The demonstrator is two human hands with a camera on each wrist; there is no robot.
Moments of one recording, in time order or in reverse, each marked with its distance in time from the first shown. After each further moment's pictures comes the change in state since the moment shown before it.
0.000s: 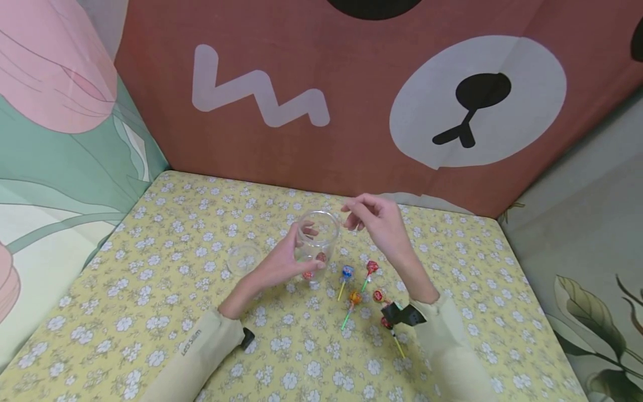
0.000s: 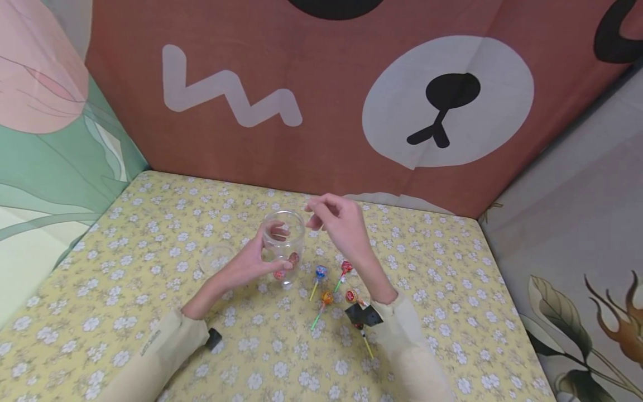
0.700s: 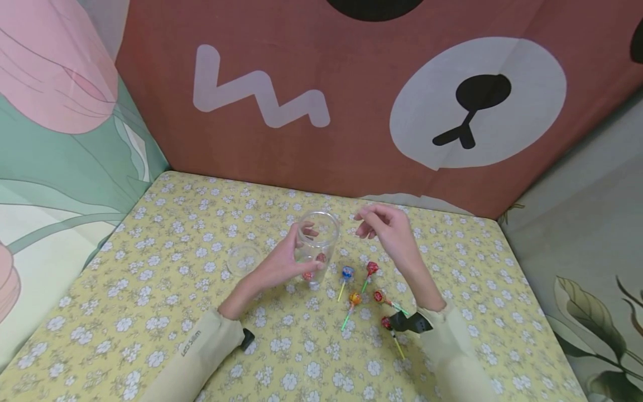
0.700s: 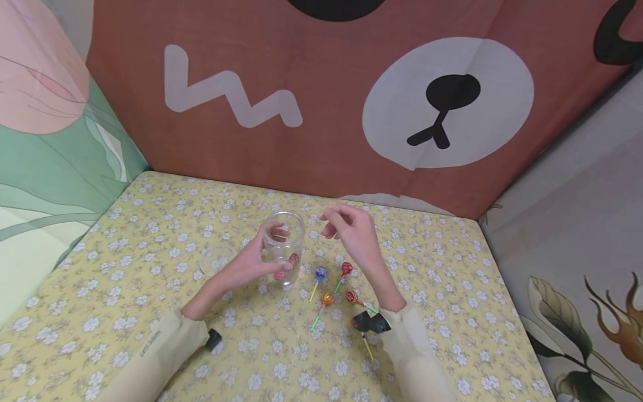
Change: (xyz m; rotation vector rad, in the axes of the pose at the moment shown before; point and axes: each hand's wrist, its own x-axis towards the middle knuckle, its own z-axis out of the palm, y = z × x) left_hand -0.002 0.001 0.000 0.001 0.009 -0.011; right_hand -0.010 0.026 -0.013 0.009 0.028 0.114
